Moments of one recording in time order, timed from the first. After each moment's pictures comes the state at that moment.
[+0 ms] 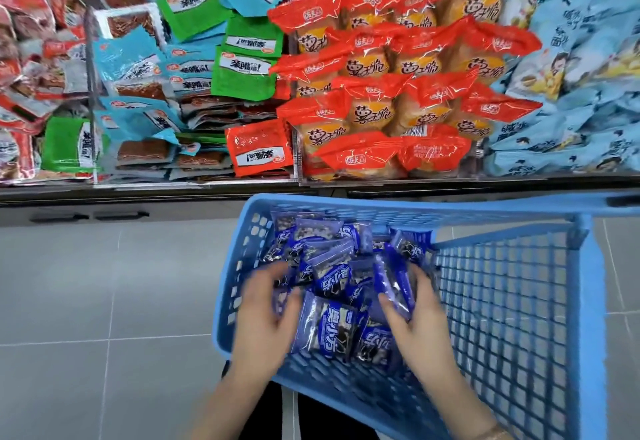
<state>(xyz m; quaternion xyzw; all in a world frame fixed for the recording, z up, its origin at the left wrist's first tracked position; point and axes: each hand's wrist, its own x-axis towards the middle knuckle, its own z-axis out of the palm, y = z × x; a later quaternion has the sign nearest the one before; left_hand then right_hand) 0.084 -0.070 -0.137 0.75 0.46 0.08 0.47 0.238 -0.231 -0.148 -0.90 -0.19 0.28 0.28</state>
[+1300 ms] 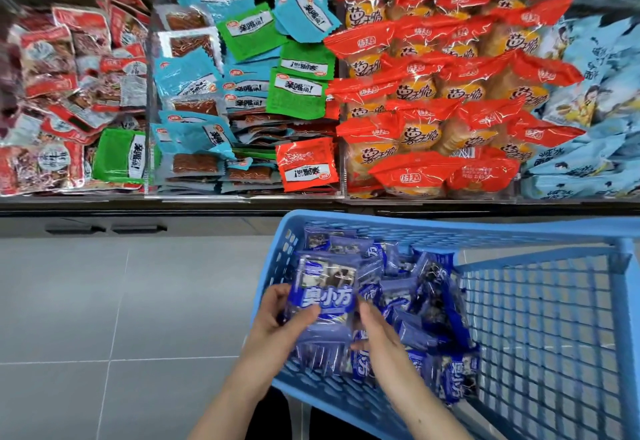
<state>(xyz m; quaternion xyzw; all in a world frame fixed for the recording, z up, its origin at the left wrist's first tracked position) 0.061 -0.033 -0.138 0.43 0.49 0.07 0.75 0.174 -0.152 -0.125 -0.73 -0.03 0.55 0.39</state>
